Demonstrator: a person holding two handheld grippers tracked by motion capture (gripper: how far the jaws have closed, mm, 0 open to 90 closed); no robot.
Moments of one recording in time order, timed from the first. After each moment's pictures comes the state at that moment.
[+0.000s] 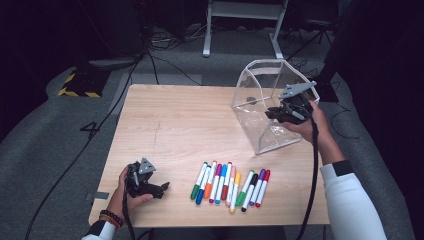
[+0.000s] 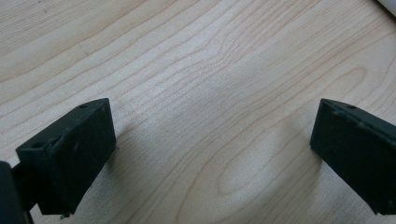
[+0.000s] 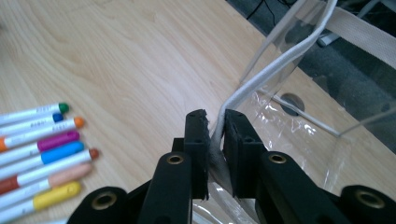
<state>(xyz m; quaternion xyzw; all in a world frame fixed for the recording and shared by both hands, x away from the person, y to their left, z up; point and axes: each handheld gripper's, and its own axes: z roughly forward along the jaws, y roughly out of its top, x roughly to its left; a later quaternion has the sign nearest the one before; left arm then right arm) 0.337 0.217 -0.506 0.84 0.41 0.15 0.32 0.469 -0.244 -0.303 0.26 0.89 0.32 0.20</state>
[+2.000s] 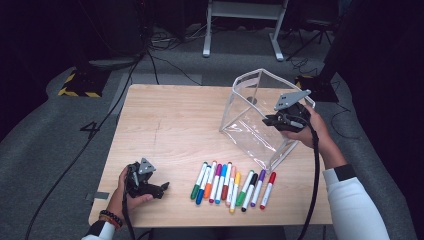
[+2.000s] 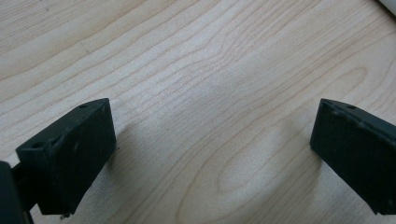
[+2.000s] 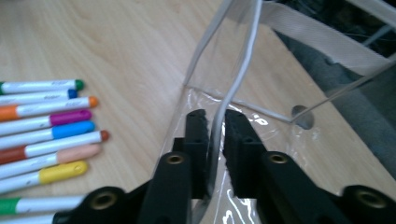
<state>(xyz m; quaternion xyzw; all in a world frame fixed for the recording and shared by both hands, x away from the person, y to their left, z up) 0.336 0.217 -0.506 0.84 0.42 0.15 0.32 0.455 -0.231 -0.308 0.20 0.91 0.31 0.21</state>
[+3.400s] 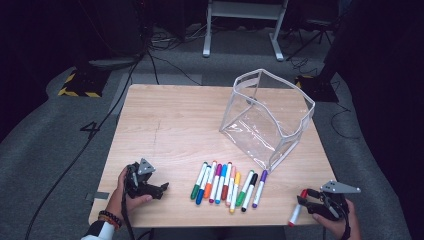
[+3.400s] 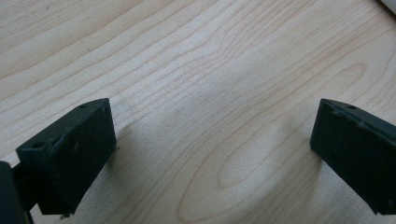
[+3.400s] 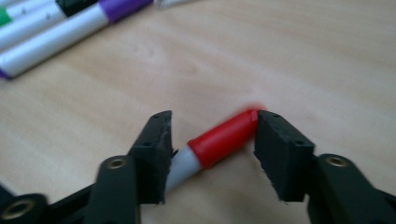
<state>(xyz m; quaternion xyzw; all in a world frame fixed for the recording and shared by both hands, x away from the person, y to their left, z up) 0.335 0.218 -0.506 0.84 0.41 0.15 0.32 0.280 -0.363 -0.486 0.47 0.81 0.33 0.15</state>
